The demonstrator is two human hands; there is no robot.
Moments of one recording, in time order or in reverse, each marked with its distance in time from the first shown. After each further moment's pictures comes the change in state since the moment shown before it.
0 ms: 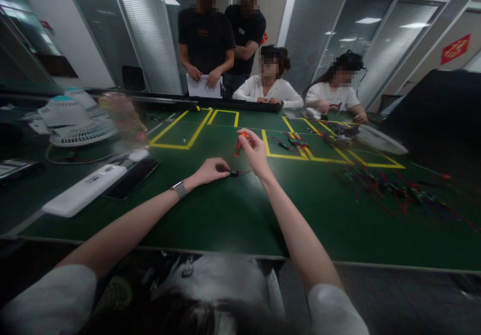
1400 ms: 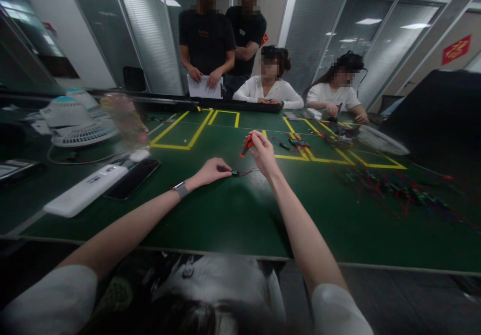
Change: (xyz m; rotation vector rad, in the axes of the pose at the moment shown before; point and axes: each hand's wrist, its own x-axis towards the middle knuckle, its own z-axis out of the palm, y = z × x) left_hand 0.000 0.003 -0.001 0.095 -0.015 -0.016; right_hand 0.007 0.017 -0.026 0.231 0.051 0.147
